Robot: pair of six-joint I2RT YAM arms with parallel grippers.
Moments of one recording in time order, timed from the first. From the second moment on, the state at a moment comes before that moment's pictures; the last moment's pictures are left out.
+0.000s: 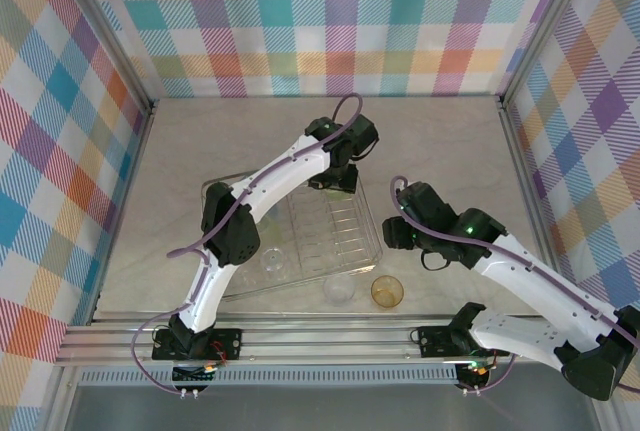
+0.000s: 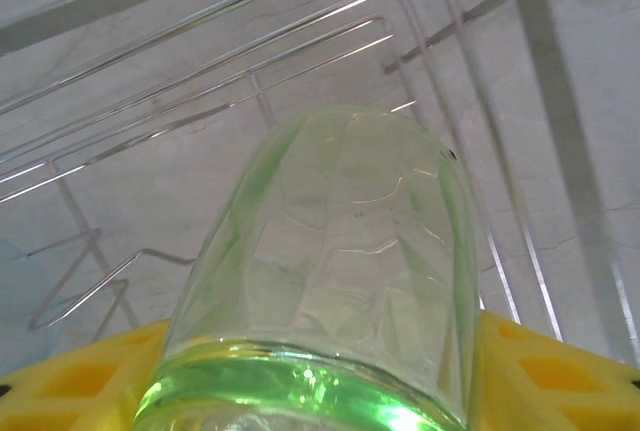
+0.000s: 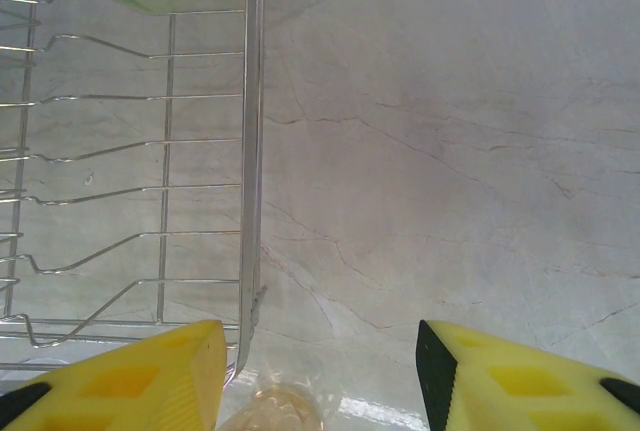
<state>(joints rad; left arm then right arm) -0.80 2.22 2.22 -1.39 -0.21 -0.62 0.78 0.99 0.97 -0.98 0.22 0.51</state>
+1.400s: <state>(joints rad) -0.73 2.47 2.47 -1.50 -0.18 -0.46 0.76 1.02 0.94 -1.05 0.21 0.50</state>
